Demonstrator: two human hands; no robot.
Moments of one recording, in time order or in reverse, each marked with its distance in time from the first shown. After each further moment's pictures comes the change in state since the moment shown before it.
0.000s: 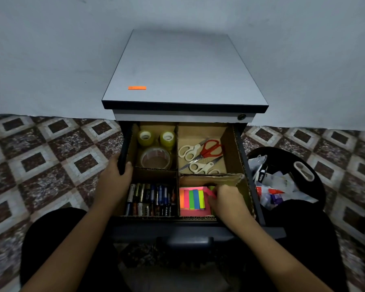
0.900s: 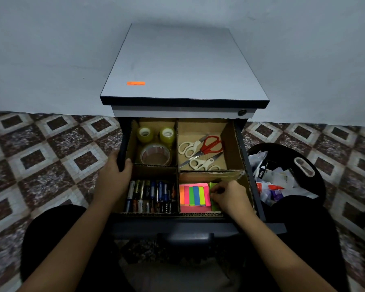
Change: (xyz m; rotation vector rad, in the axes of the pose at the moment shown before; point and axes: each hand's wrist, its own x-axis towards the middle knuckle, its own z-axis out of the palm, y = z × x) left_hand -0.004 0.006 -0.002 -0.004 -0.001 -0.014; right_hand -0.001 0.003 -0.010 0.268 -0.032 0.100
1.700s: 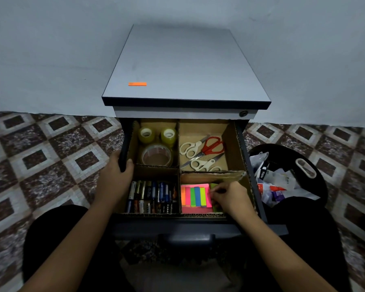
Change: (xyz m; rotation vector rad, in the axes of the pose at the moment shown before) left_hand 0.000 0.000 0.000 0.009 0.012 0.008; right_hand 0.006 0.005 0.005 0.107 -0.025 0.046
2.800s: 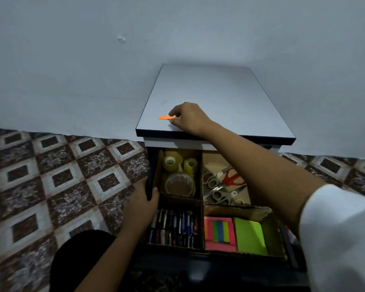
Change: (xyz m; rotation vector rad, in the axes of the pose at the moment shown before) left_hand 0.007 -0.009 0.002 0.035 0.005 -0.003; right_hand 0.097 -0.251 -0.037 -0.302 0.086 -0.830
